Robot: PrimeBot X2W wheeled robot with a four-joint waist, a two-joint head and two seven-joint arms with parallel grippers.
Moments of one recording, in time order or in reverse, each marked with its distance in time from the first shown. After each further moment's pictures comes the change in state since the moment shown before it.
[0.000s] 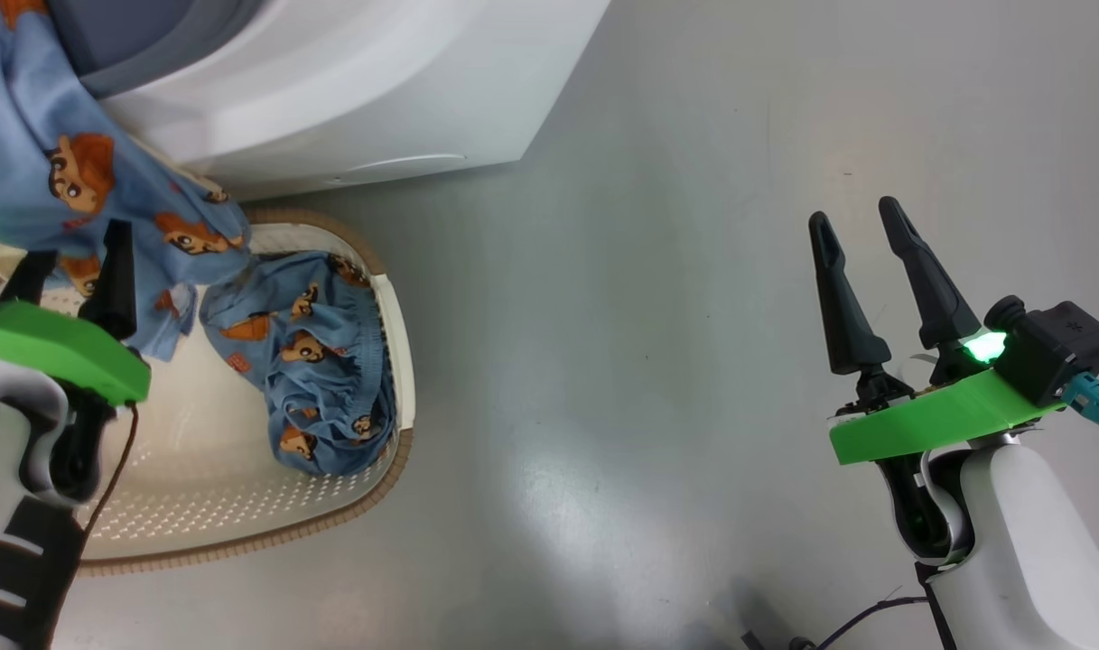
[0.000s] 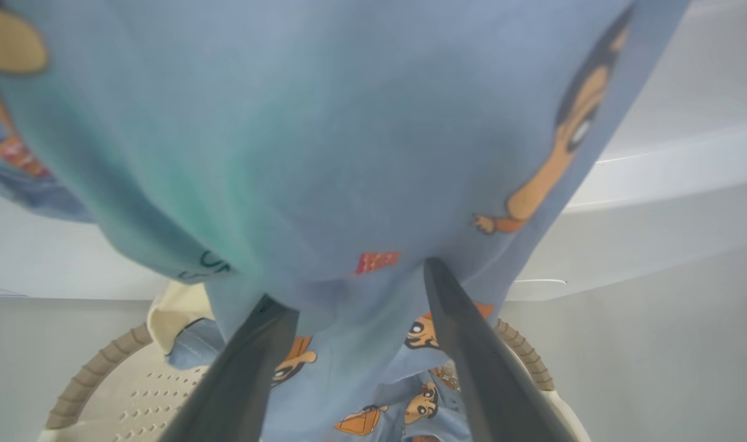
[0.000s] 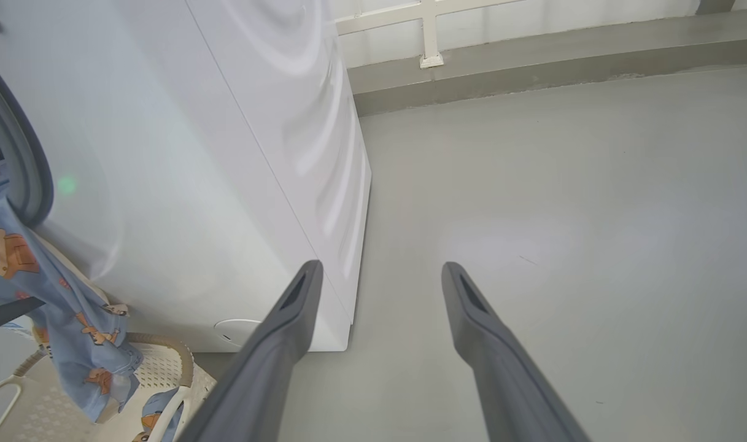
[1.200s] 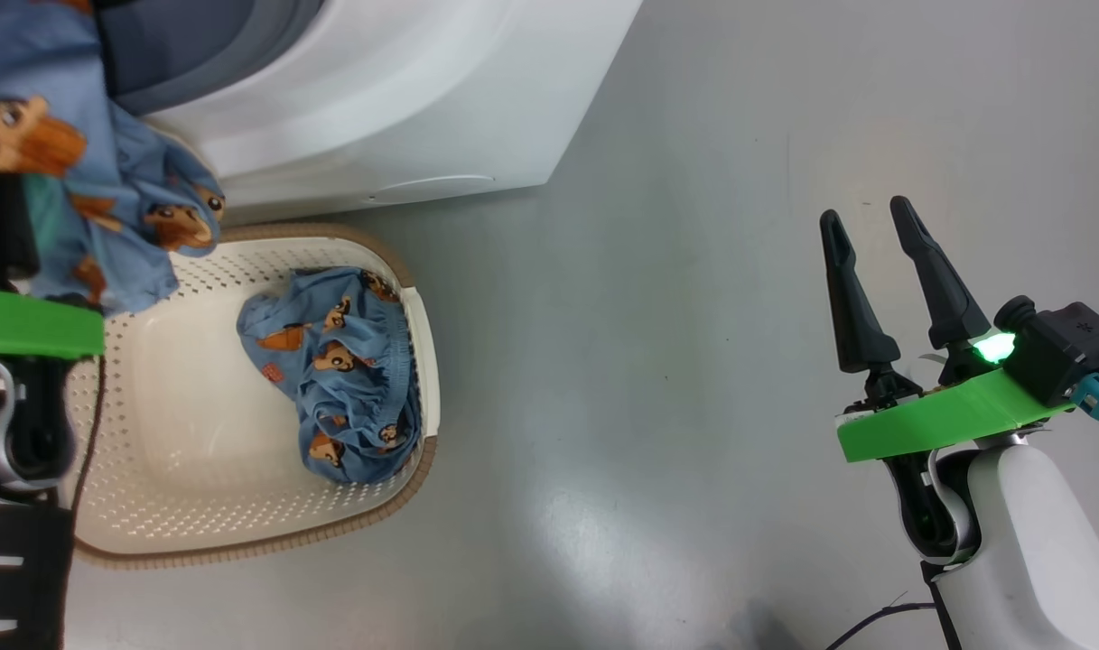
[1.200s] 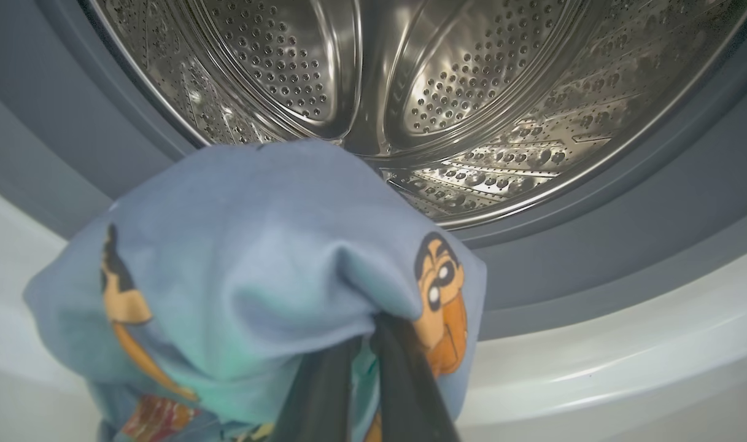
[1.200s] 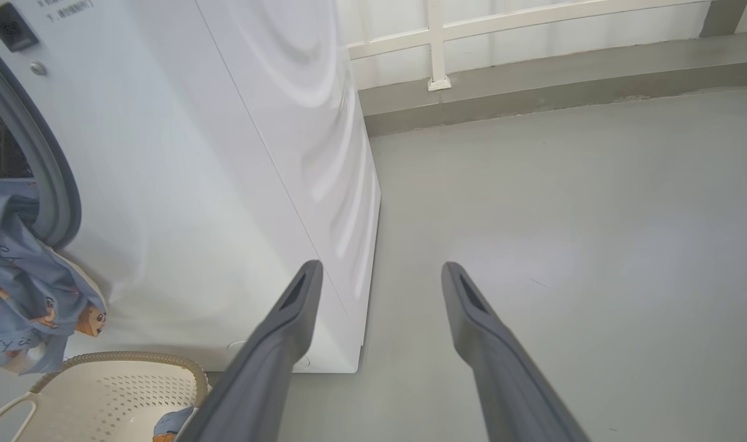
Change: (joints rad) left arm 0.145 -0.095 0.402 -0.408 0.167 0.000 0.001; right arm 0.003 0.003 -0.019 0.000 -0.007 0.000 0.000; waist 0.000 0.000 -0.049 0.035
